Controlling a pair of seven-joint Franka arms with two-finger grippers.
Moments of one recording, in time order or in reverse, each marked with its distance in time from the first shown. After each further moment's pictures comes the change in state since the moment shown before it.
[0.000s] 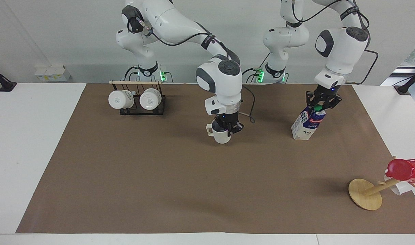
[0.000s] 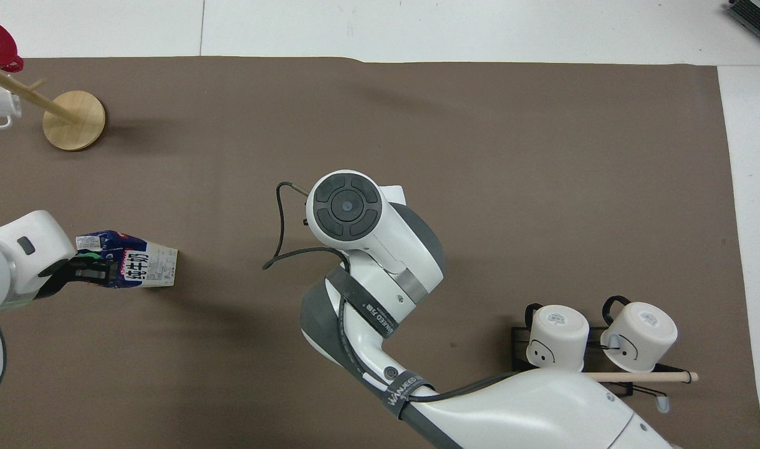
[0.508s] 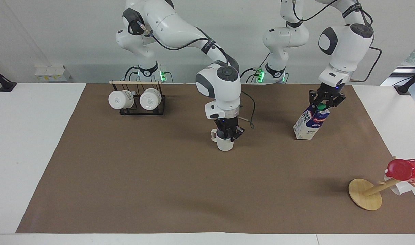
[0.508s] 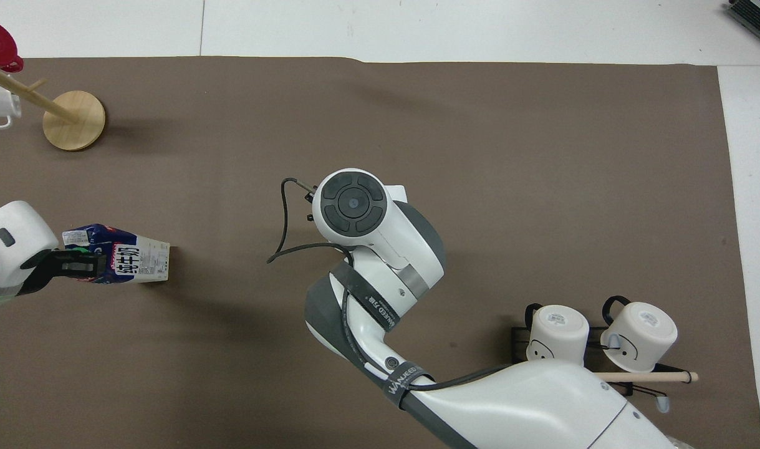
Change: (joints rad) left arm 0.008 0.000 0.003 0.056 0.000 -0.052 -0.067; right arm -0.009 0.014 -0.002 -0.004 0.005 0.030 0.010
